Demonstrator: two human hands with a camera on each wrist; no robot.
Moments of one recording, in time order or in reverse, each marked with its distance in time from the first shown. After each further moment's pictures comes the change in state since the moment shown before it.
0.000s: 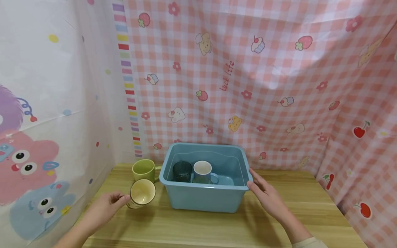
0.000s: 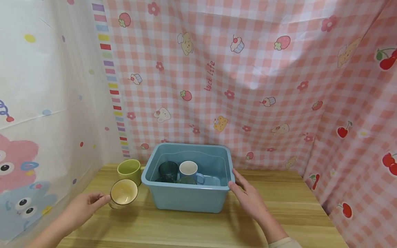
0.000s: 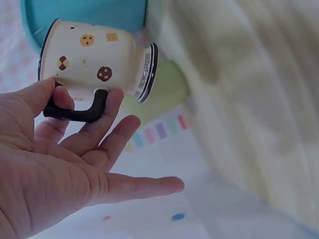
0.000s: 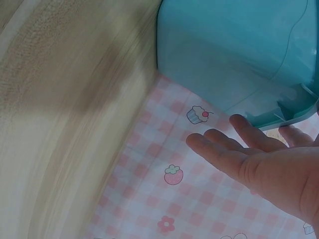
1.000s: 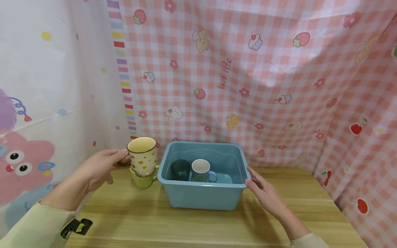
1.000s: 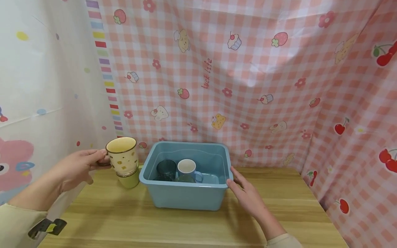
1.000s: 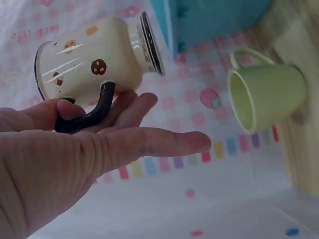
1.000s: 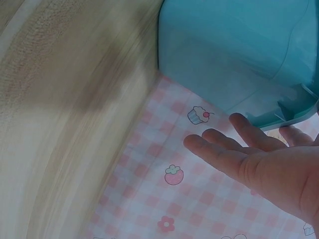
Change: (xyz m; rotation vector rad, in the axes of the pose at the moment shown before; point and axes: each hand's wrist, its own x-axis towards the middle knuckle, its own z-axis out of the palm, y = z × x) left_hand 0.036 0.087 -0.086 -0.416 -0.241 -0.012; right_hand 0.001 0.003 0.000 0.005 0.005 -0.017
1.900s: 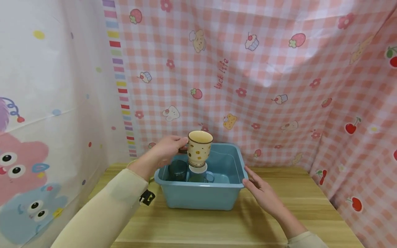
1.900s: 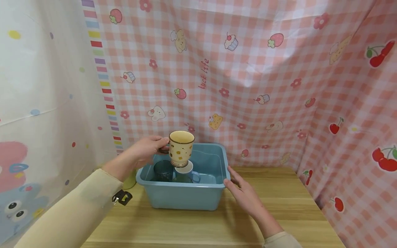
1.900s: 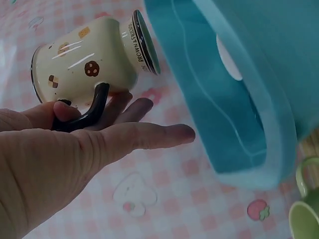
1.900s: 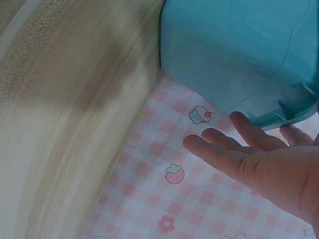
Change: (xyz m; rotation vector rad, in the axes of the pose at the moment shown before) left_hand 0.096 0.092 0.127 -0.073 -0.015 0.024; right_hand 0.001 0.000 -0.002 0.003 -0.011 0.006
